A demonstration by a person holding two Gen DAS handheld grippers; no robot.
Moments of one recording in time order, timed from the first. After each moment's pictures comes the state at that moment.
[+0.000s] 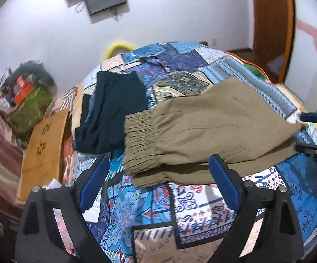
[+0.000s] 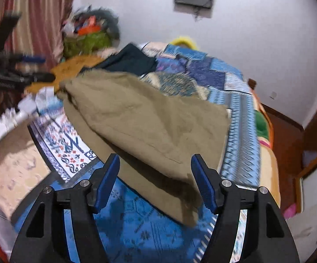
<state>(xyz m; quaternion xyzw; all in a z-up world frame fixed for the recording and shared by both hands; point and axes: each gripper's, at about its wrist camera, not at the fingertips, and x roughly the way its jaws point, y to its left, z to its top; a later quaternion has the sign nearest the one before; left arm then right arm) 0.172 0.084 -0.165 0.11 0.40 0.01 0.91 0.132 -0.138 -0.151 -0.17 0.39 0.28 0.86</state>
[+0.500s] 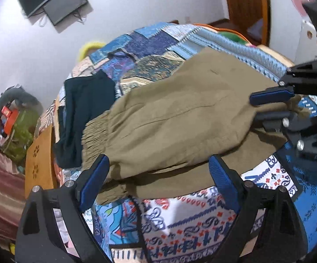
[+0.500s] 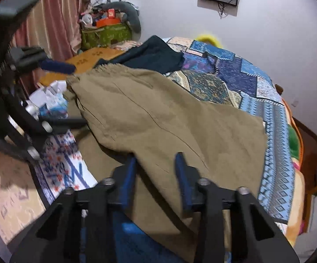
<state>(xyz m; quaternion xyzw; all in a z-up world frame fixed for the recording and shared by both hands) 0.203 0.027 -0.210 0.20 0.44 -0.05 0.87 0.157 -0.095 -0.169 -0.16 0.39 0.34 0.84</state>
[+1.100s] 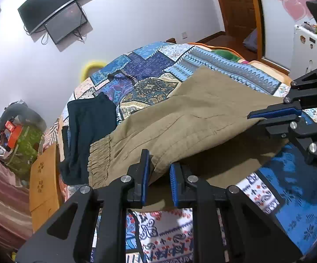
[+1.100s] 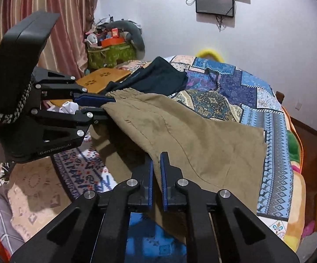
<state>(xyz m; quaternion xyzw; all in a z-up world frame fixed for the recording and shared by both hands) 0.187 0.012 -0.180 0.21 0.38 -0.06 0.90 0.134 -0.106 -0.135 -0.11 0.36 0.36 0.85</state>
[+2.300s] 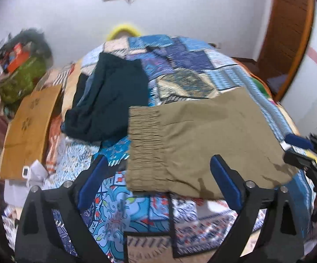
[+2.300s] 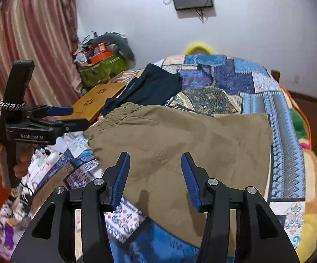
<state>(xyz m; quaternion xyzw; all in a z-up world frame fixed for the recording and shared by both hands) 0.206 0.131 -0.170 -0.02 0.44 0.02 0.90 0.158 -0.105 -0.132 0.00 0.39 0.34 0.86</state>
